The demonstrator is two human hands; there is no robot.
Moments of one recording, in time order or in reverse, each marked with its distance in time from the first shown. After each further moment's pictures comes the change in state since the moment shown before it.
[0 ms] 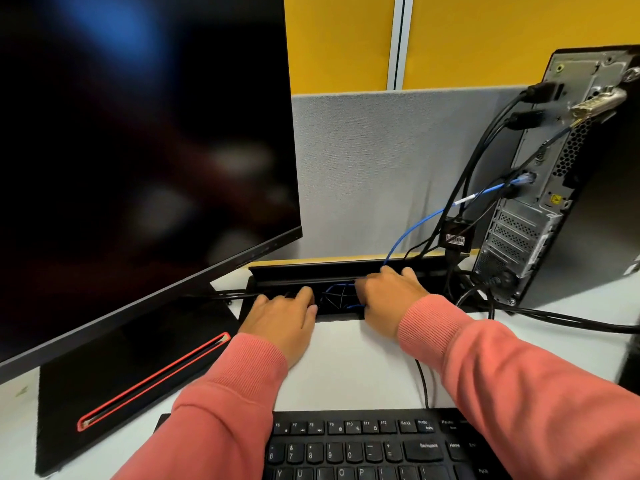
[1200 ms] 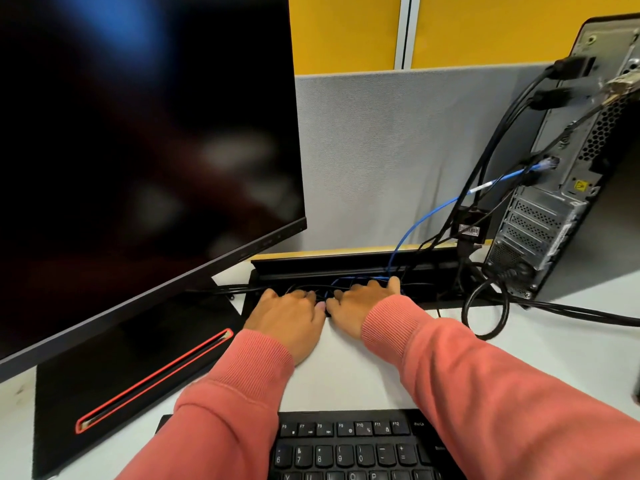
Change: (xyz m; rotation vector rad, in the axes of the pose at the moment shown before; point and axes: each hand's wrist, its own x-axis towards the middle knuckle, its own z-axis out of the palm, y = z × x) left_hand 0.009 0.001 0.010 0.157 -0.074 0.083; right_hand 0.026 -0.045 0.019 0.091 -0.296 0.143
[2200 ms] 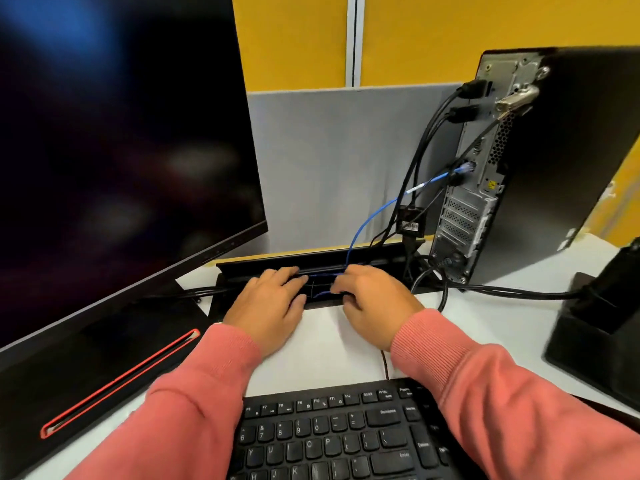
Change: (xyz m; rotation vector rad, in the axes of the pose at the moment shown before) left_hand 0.001 0.009 -0.004 -0.164 0.211 0.175; right_hand -0.074 0.064 0.004 0.214 0.512 -0.238
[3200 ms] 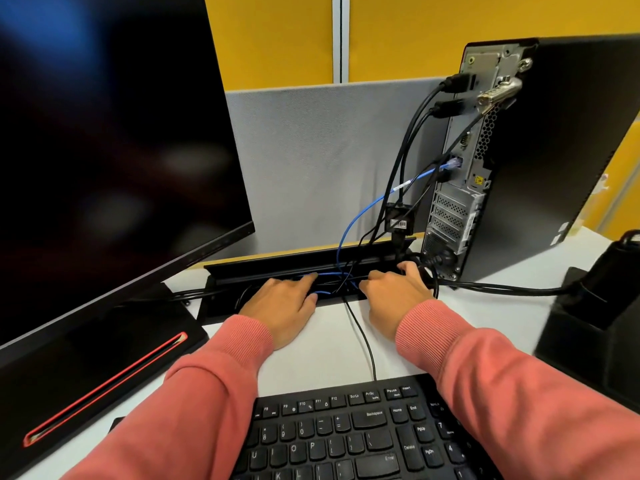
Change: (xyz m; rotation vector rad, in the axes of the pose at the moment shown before) left_hand 0.029 0.015 0.022 -0.050 -0.181 -0.005; right_hand -0.002 0.038 0.000 -0.360 -0.163 0.169
